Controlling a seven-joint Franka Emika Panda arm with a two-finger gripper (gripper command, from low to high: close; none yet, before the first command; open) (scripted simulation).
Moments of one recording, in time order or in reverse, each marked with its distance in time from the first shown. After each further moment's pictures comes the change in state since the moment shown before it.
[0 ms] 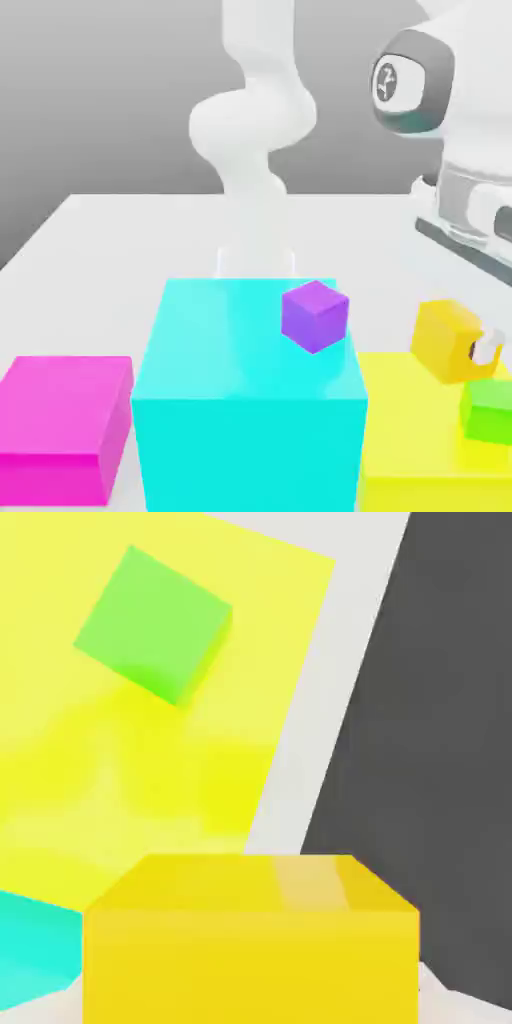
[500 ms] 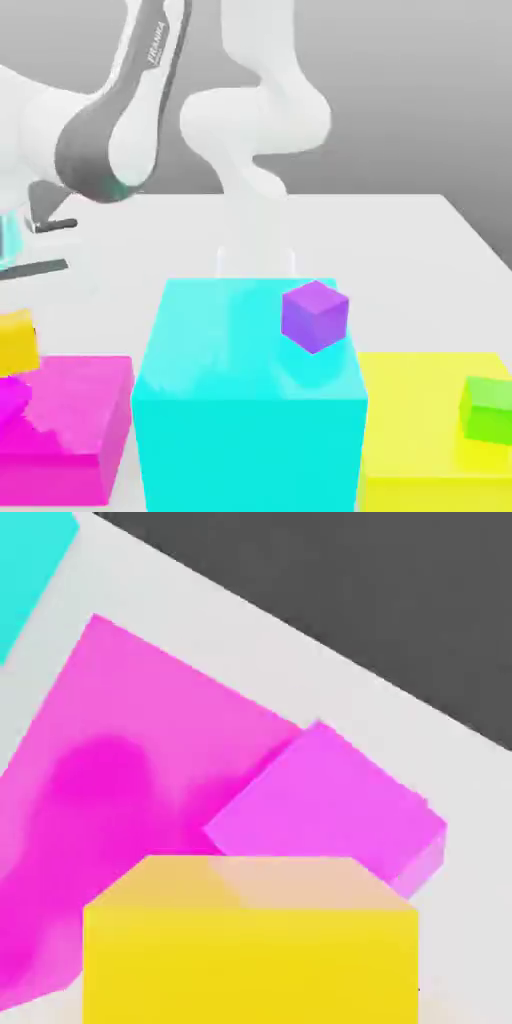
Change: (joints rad) arm -0.621 0.029 -0.299 -0.031 -0.016 0.099 0.381
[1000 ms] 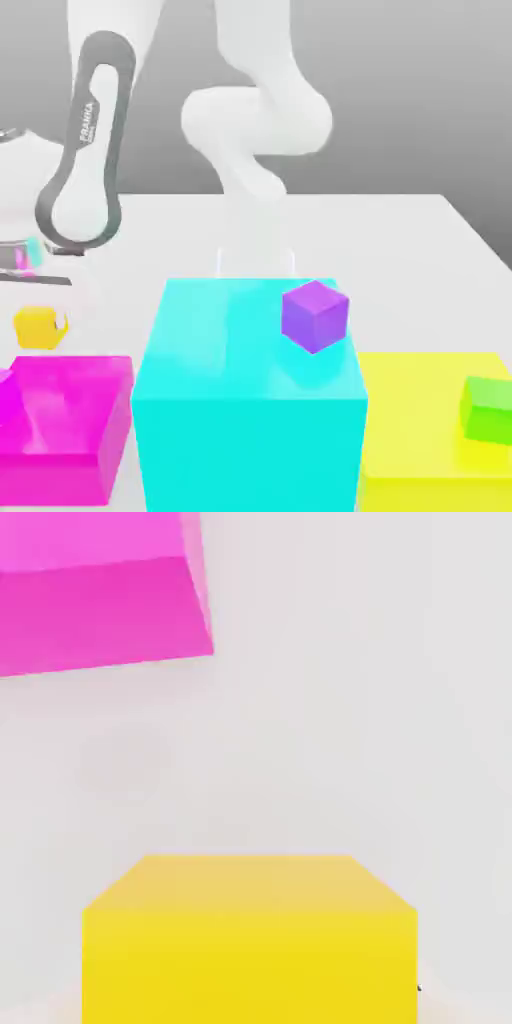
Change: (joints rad) arm -0.357 0.081 -0.154 -0.387 0.344 0.359 0.082
